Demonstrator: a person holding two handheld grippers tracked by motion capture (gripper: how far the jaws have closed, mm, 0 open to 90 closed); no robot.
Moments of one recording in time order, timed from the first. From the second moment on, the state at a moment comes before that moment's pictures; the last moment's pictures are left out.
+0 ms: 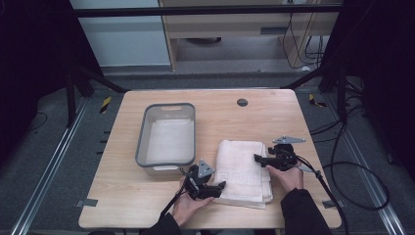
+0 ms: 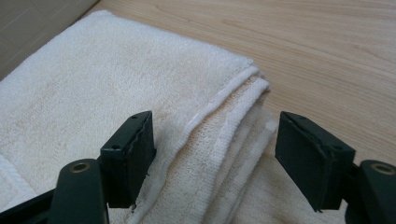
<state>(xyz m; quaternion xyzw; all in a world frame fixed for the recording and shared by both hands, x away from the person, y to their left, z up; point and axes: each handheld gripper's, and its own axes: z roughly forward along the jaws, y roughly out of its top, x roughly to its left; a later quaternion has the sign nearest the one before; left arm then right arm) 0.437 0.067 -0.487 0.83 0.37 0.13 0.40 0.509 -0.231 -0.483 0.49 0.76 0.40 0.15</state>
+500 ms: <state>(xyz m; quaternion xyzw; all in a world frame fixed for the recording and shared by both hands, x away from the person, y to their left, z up) 0.443 0.064 -0.496 0.84 0.37 0.11 0.39 0.511 -0.226 -0.494 0.50 0.76 0.39 0.14</state>
